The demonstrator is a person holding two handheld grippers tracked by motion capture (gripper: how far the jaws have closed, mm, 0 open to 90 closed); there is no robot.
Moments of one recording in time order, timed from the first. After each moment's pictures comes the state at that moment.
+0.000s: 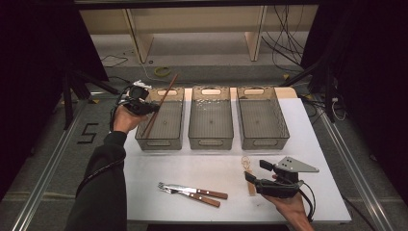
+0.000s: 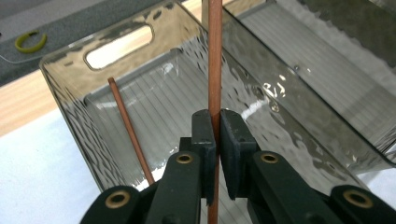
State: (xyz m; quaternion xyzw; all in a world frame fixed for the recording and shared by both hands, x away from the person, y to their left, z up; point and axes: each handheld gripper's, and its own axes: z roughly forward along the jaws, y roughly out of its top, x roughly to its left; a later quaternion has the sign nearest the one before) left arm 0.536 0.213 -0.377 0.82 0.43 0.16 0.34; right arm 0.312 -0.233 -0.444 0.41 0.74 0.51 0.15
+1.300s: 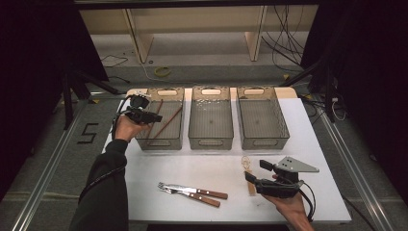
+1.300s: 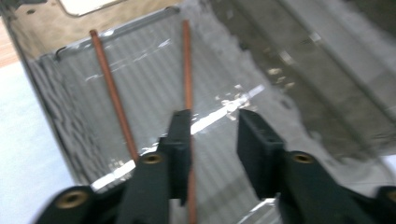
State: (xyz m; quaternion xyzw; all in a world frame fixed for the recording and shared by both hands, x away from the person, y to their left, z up) left arm 0.528 0.216 -0.404 0.81 0.46 0.12 0.35; right arm 0.312 -0.233 -0.443 0.41 0.74 0.51 0.15
